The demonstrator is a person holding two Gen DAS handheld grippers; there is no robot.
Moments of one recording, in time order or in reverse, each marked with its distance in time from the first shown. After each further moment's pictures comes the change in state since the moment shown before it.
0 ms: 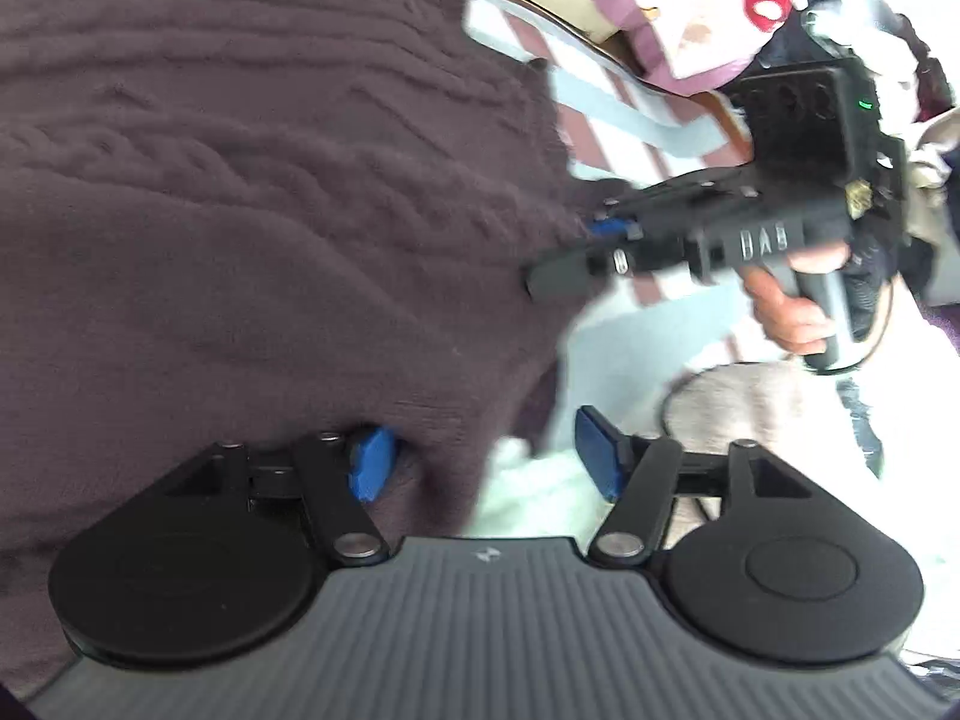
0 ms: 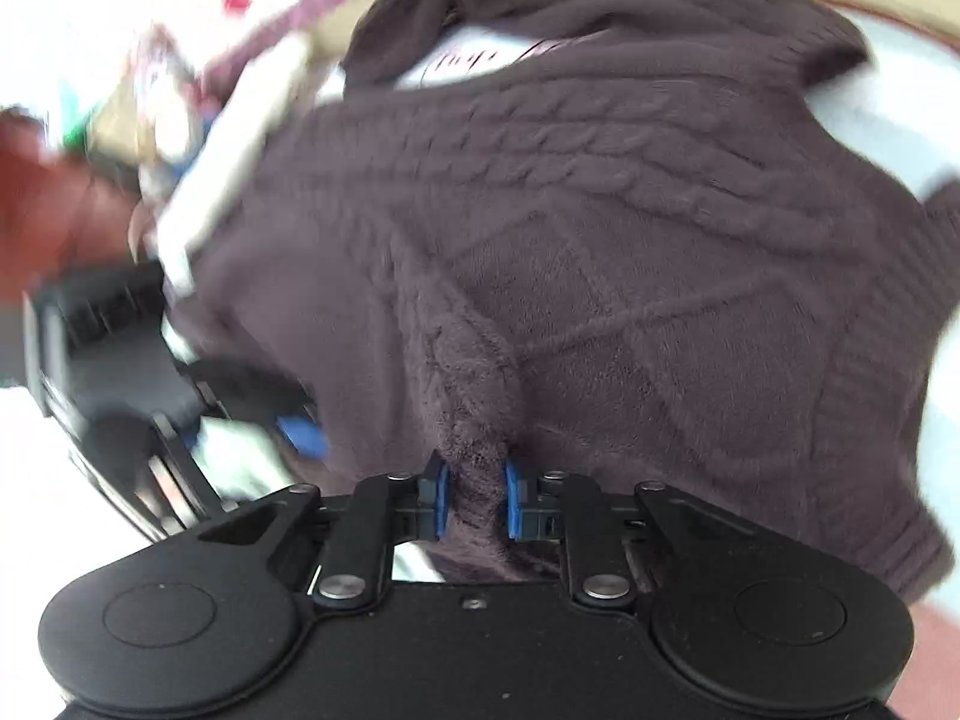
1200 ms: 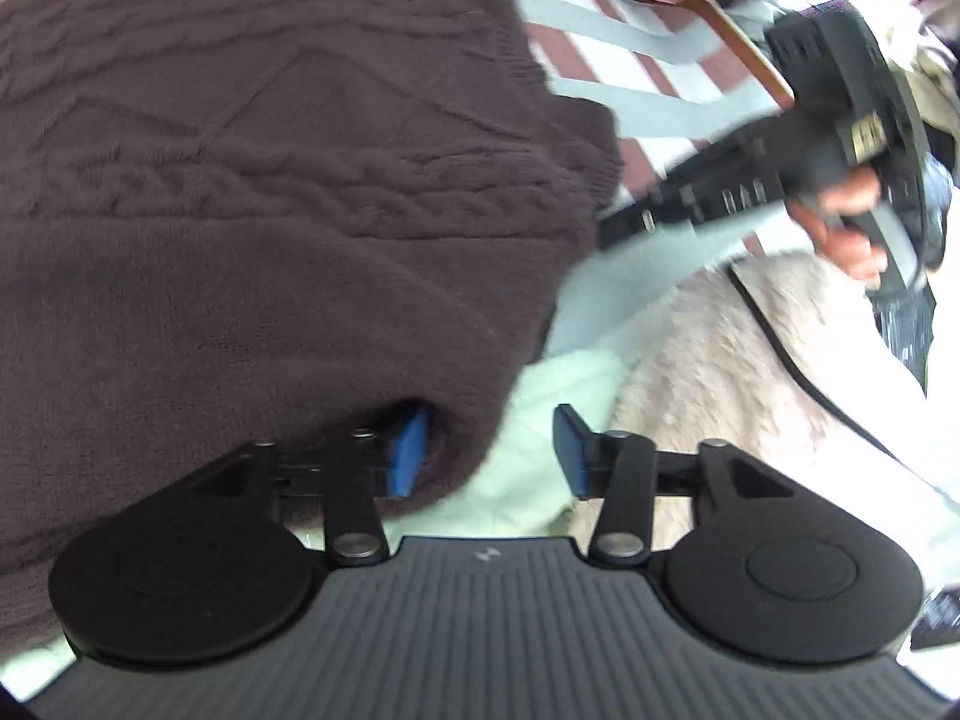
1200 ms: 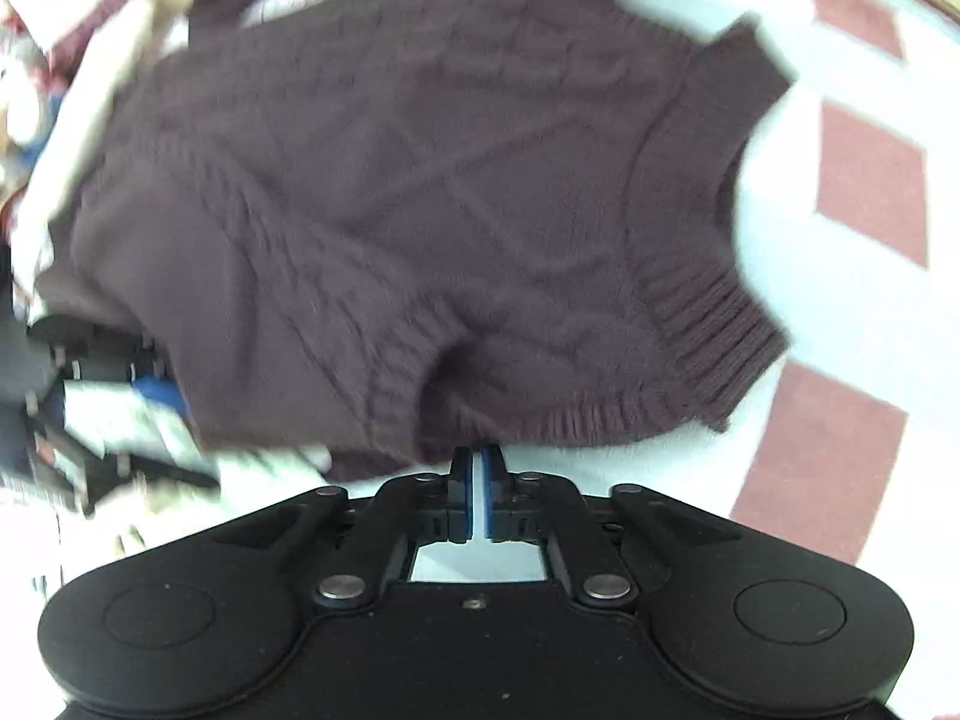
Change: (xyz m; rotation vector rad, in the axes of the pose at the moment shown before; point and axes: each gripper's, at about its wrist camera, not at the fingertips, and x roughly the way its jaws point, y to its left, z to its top) left arm -0.011 -0.035 -0.018 0.159 0.101 0.174; right arm -0.010 0.029 -0.026 0.019 0.067 -0.428
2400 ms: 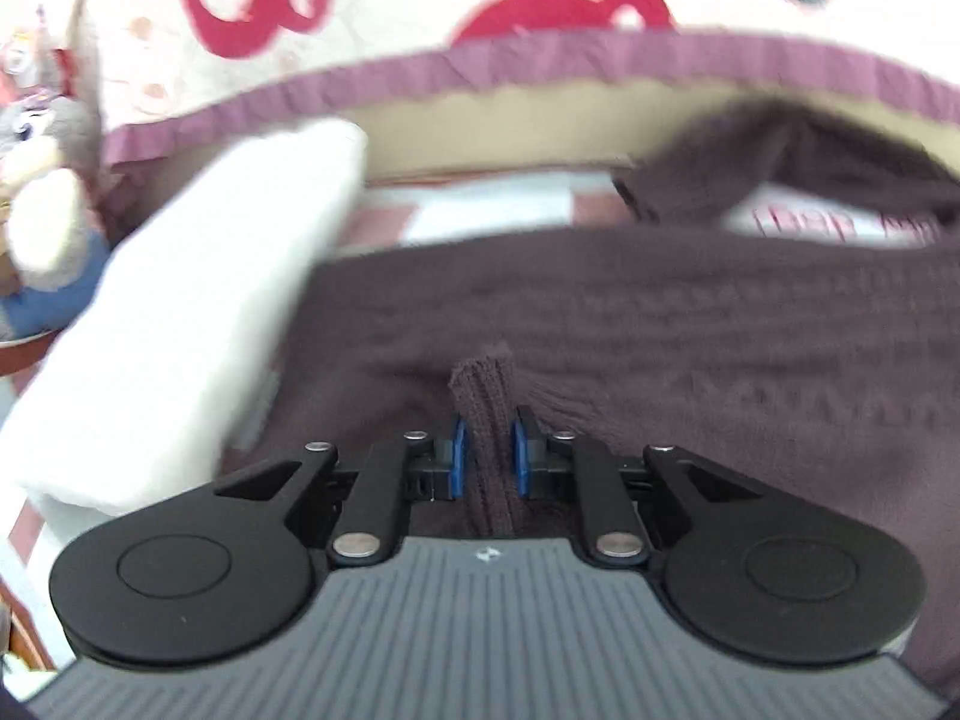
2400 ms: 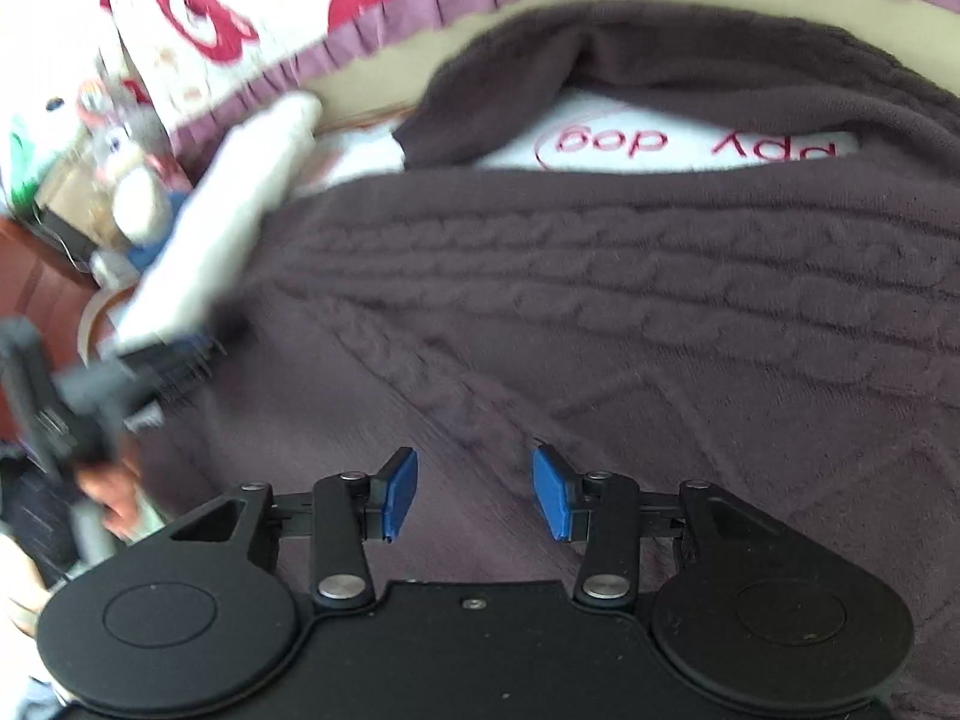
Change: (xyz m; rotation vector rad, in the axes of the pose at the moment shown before) left arm -0.159 0.177 -0.046 -0.309 -0.549 1.069; right arm 0.115 0.171 0.101 -0.090 -0.234 0.202
